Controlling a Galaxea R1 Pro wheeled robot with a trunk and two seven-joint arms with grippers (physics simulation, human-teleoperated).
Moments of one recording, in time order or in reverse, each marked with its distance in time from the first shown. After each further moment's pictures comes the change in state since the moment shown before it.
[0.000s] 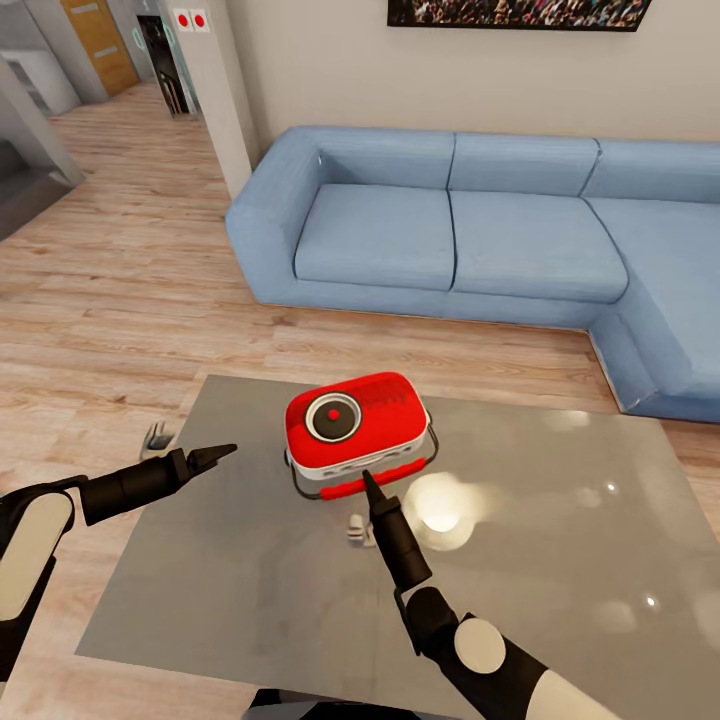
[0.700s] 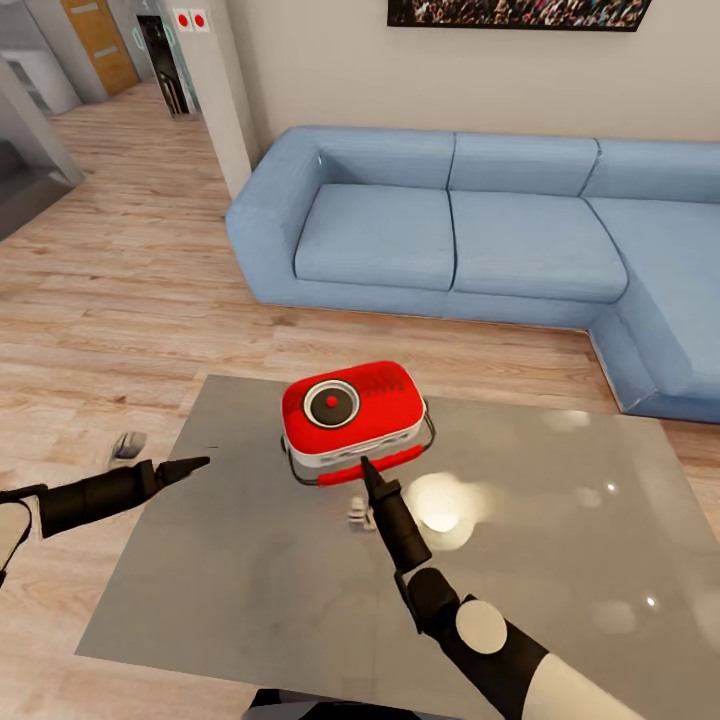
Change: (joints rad) left arm 0.051 0.134 0.007 0.000 0.000 -0.002 -0.093; right arm -0.030 -0.005 -0.035 -0.037 0.000 -0.071 0.040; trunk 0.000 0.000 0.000
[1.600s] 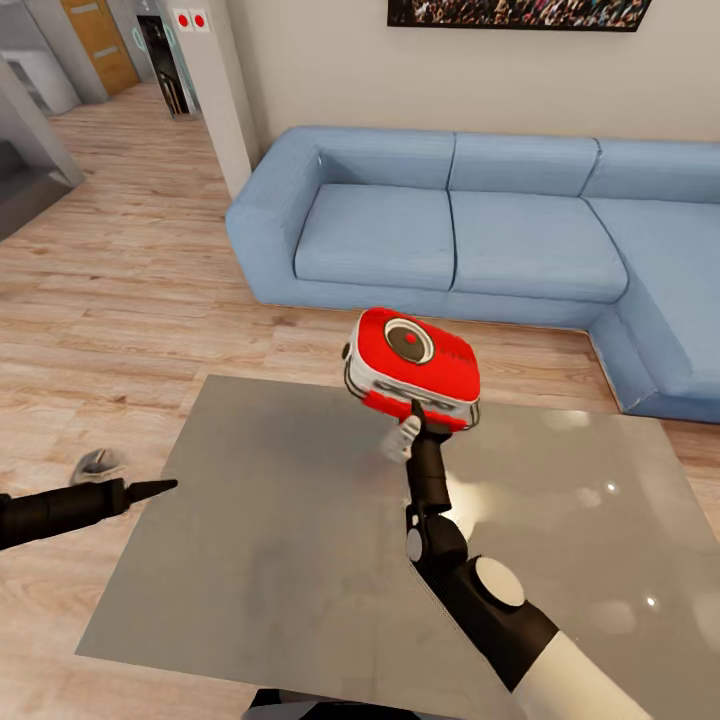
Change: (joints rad) left arm 0.049 0.126 0.009 0.008 -0.150 -0.001 -0.013; right arm -0.010 0.042 -0.253 -0.236 -0.306 0.048 0.062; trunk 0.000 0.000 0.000
